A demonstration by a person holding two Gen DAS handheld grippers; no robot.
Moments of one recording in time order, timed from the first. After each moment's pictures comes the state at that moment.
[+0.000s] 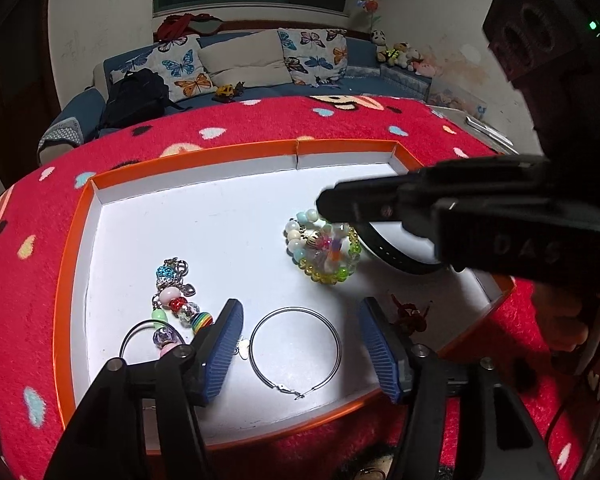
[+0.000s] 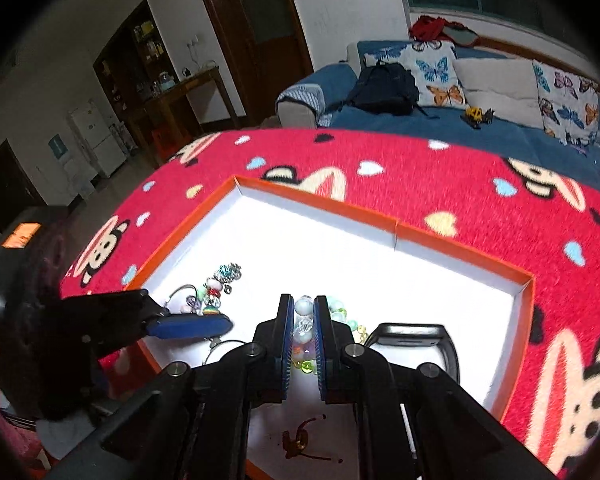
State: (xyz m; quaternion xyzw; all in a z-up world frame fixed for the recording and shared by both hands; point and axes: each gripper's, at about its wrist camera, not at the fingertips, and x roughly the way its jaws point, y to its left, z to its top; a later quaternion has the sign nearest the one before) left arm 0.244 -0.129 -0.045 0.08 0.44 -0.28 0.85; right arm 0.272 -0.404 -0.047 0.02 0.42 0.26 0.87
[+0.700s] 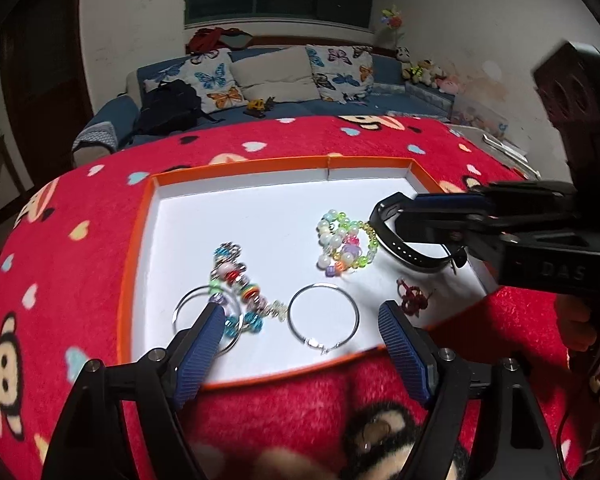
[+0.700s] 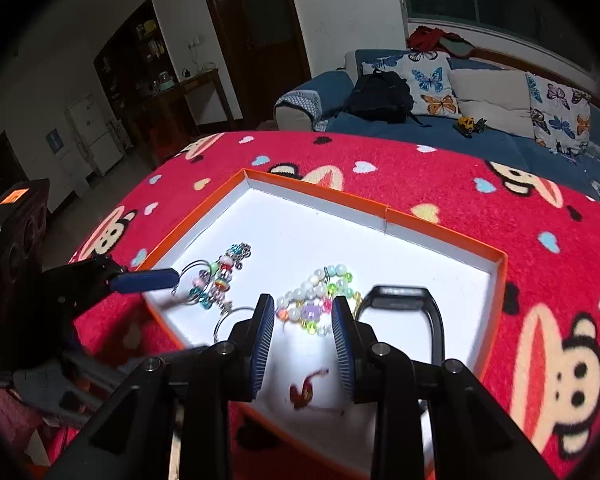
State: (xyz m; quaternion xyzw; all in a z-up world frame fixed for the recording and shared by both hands) left arm 0.208 -0.096 -0.018 0.07 0.41 -0.23 0.88; right arm 0.232 -0.411 -0.032 0.00 0.40 0.25 0.88
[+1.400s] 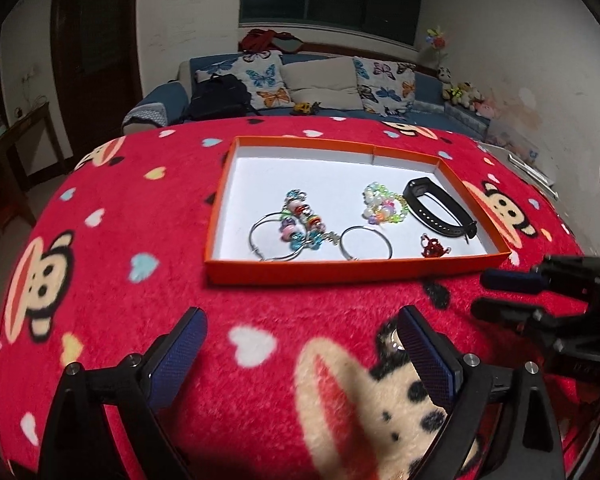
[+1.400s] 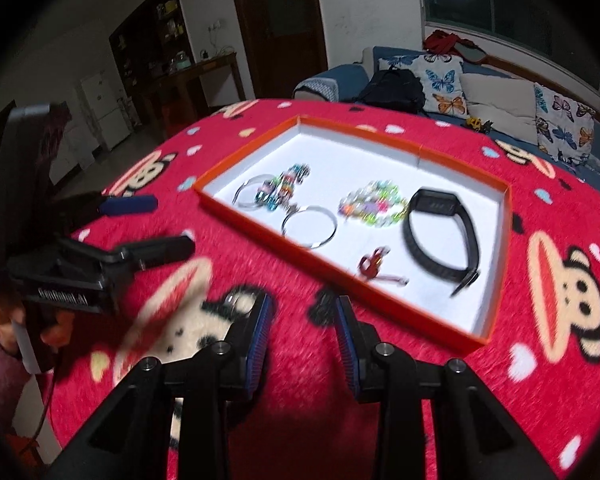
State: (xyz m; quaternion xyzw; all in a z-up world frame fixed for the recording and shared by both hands) left arm 0.131 -0.031 -0.013 0.03 0.41 -0.16 0.90; right arm 0.143 -0.392 -0.053 -0.04 0.40 0.26 0.87
